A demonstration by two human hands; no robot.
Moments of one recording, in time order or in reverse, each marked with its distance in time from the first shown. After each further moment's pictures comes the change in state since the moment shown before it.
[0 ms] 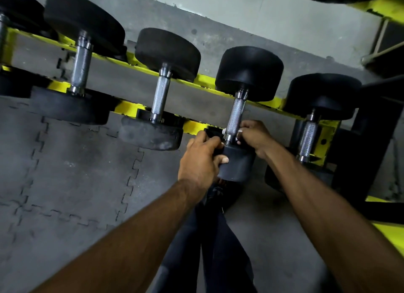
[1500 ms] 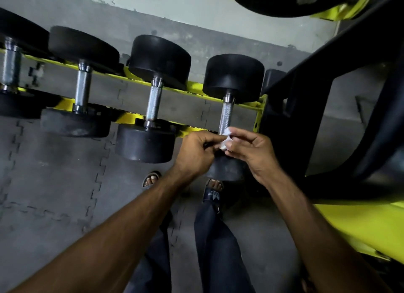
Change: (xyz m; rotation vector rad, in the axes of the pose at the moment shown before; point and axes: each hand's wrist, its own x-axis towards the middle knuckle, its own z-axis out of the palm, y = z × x) left_hand -0.003 0.175 0.146 -0.369 -0.092 0.027; right_hand -0.101 0.101 -0.210 0.636 -0.125 -0.127
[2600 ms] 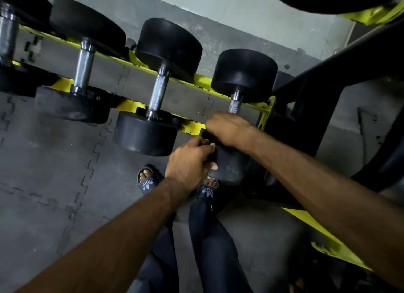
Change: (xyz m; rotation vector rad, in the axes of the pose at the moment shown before) left_hand -0.029 -0.026 -0.009 0.623 -0.083 -0.036; right_hand 0.073 -0.032 0.072 -2.097 -0.609 -0.456
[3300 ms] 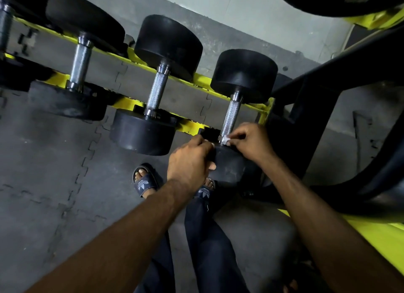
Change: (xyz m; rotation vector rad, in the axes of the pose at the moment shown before) left_hand -0.003 0.013 0.001 0.028 0.098 -0.045; right_hand -0.032 0.038 0.089 0.892 0.517 0.379
